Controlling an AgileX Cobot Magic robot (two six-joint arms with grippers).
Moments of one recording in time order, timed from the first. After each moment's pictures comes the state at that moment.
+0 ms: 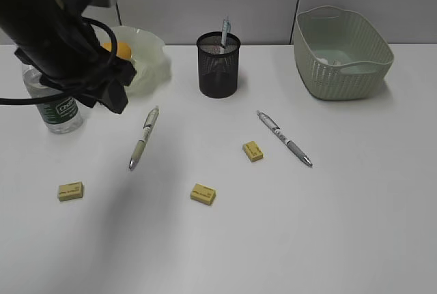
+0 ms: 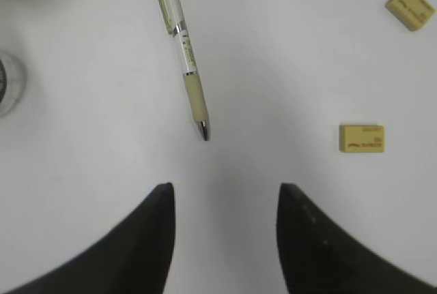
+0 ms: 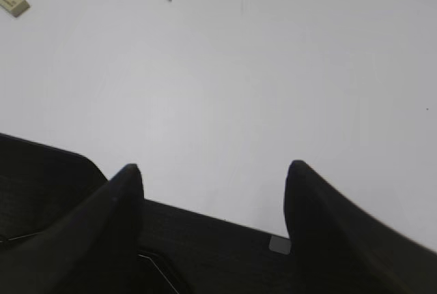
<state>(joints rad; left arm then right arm) -0.47 1.64 -1.26 -0.06 0.91 -0.06 0.49 0.29 -0.51 -0.14 1.06 0.20</state>
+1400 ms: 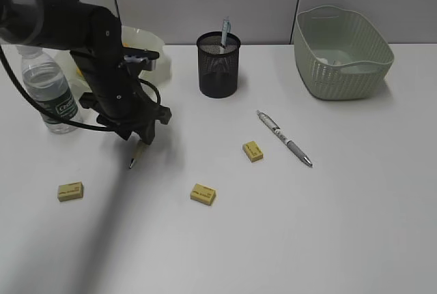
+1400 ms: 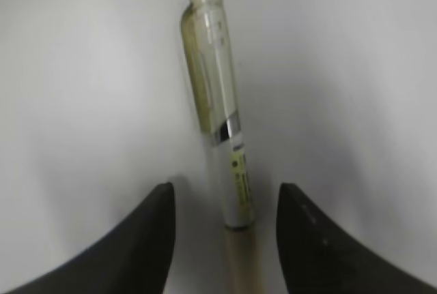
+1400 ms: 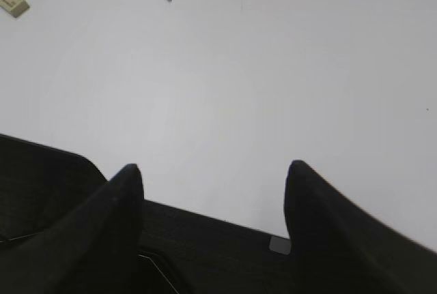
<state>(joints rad) -0.44 2.14 -1.46 -0.02 0.75 -0.12 0.49 0.29 -0.51 -0.14 1.06 0.20</state>
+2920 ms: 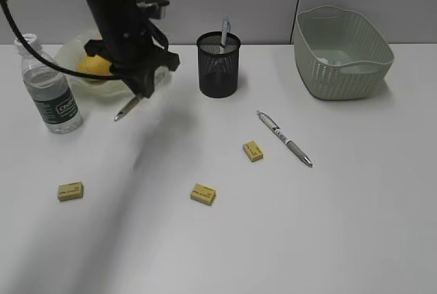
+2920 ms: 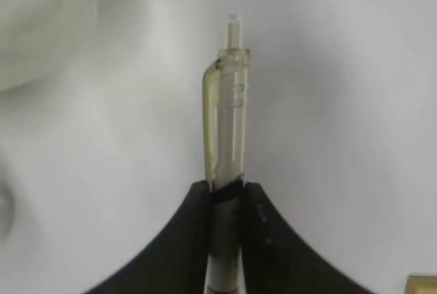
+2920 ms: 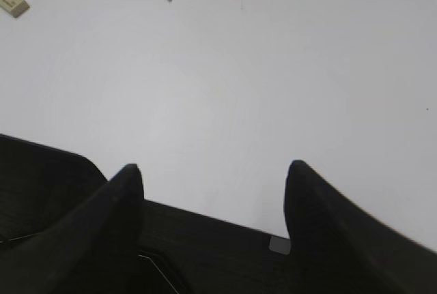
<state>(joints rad) -0.44 2.22 -1.88 -0.01 1.14 -0.10 0.49 0.29 -0.51 -0.14 1.06 0.20</state>
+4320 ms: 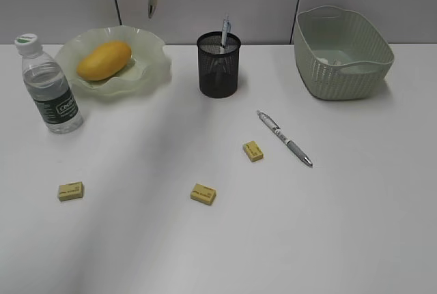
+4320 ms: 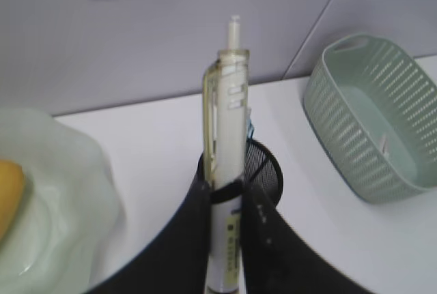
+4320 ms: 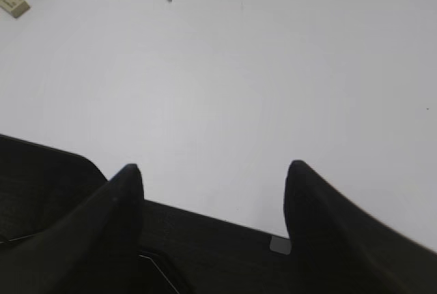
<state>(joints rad) -0.44 1.84 -1.66 -0.17 0.49 -0.09 0.49 0.29 -0.51 -0.14 1.06 0.20</state>
